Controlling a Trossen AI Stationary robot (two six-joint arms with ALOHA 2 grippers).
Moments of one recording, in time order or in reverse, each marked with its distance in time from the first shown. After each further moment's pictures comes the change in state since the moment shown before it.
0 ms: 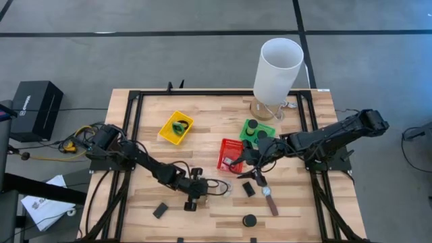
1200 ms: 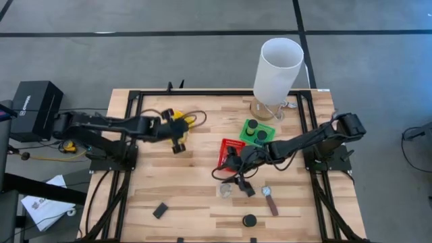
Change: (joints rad) left arm 0.478 -0.608 0.000 -0.640 -0.366 0.214; right arm -0.006 0.303 0.048 0.281 0.003 0.004
